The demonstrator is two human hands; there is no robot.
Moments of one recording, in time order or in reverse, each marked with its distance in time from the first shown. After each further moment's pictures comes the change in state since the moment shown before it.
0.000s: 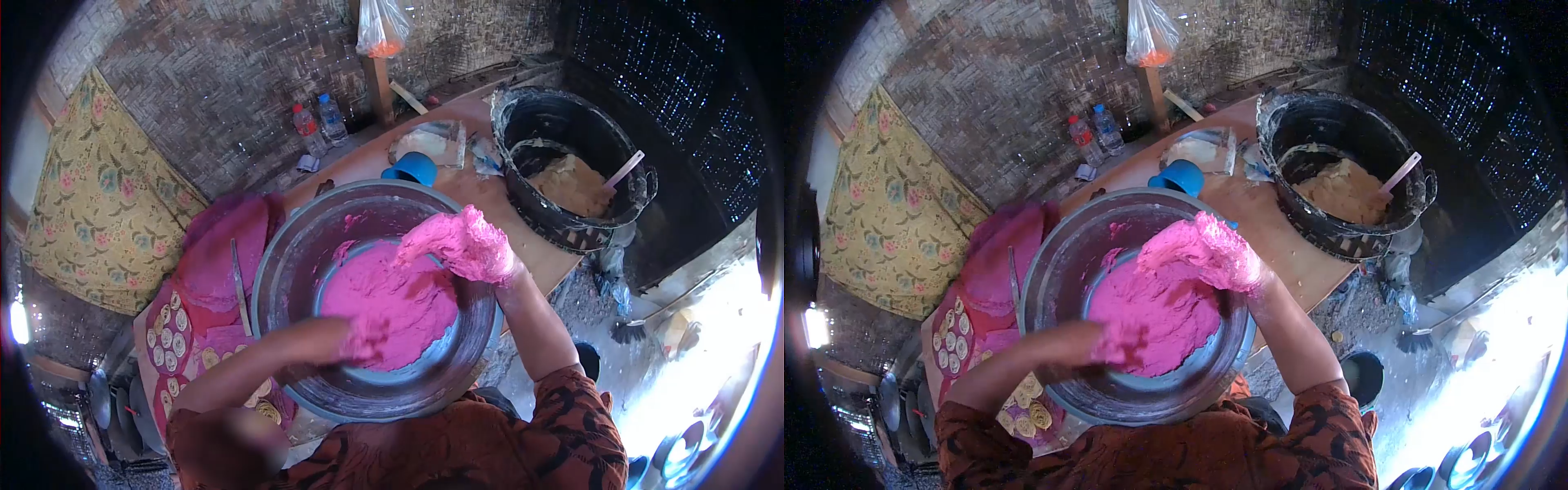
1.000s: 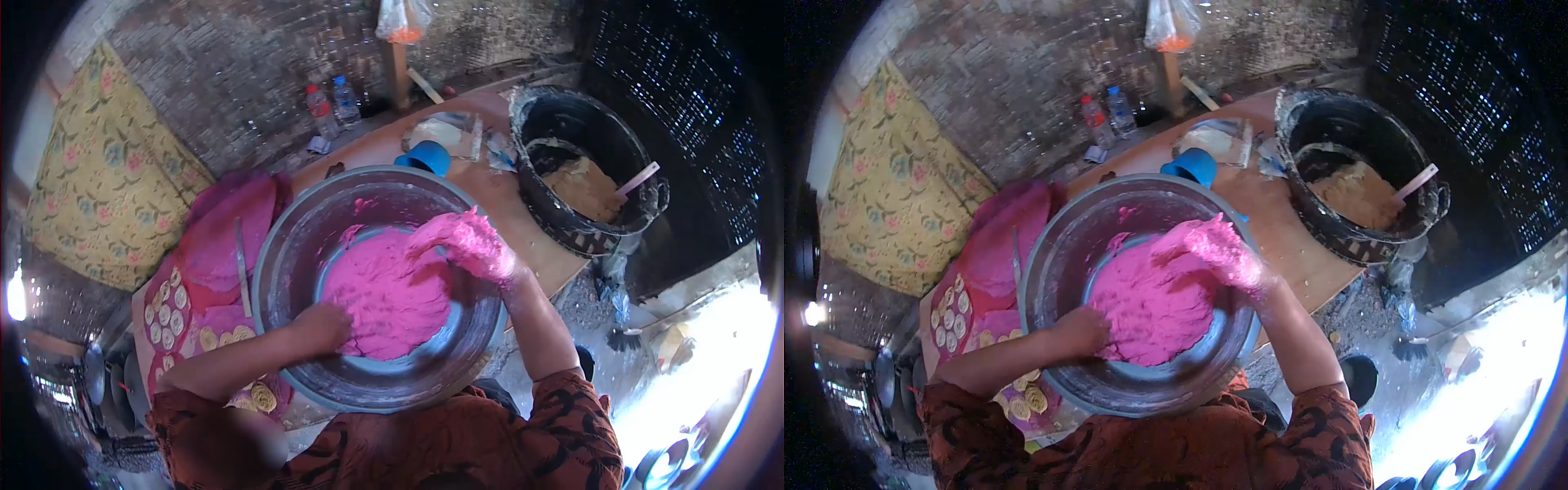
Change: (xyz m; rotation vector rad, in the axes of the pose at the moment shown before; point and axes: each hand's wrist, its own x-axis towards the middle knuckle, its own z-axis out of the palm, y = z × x) left_hand -0.010 -0.046 0.033 0.818 -0.128 -0.068; right_hand 0.012 -0.007 0.040 -0.575 -0.130 -0.071
